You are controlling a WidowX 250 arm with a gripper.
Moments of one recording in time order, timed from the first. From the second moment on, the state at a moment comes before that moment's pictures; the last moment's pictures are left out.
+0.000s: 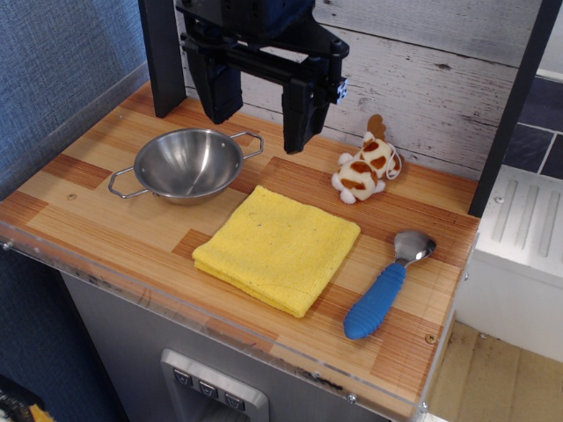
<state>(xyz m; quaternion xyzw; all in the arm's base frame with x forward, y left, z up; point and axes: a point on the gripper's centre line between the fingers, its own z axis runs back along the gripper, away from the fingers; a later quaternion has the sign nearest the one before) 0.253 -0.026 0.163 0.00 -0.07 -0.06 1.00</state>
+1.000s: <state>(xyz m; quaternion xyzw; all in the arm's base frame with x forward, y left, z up) 0.261 -0.084 0.104 -0.02 -0.05 -0.08 1.00</state>
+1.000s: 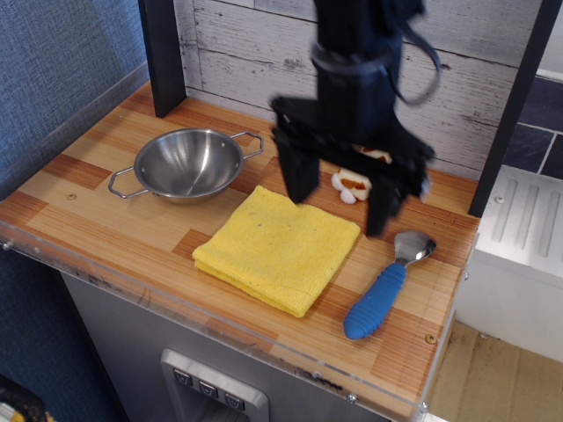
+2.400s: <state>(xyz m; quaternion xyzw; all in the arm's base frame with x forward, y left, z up) 0.271 -0.122 0.003 0.00 -0.03 -0.05 1.00</state>
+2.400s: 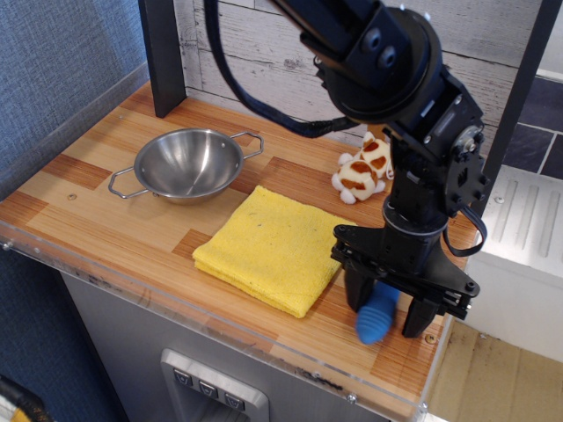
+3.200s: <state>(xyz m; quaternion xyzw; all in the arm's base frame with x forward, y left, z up) 0.259 -0.115 0.018 0.00 -0.02 -0.06 1.00</state>
